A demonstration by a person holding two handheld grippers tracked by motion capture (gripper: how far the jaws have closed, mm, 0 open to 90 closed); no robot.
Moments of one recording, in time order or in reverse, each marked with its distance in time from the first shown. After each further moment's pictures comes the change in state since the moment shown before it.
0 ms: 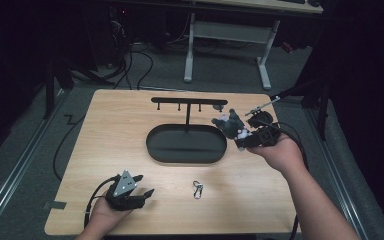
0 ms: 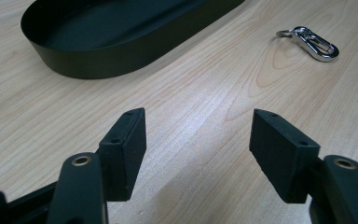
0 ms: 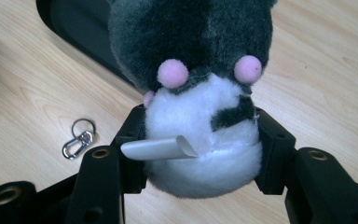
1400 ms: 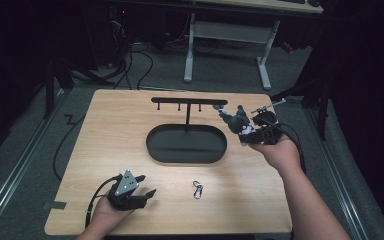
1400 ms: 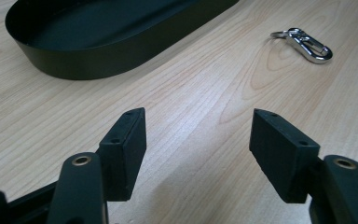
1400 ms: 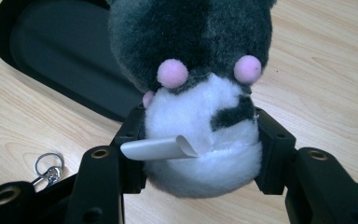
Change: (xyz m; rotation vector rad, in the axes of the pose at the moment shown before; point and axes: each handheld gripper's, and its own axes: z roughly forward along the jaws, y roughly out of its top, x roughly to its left) left arm -0.001 0.001 0.005 -0.004 -0.025 -0.010; right arm -0.026 -0.007 0.022 -0.070 -0.052 0.111
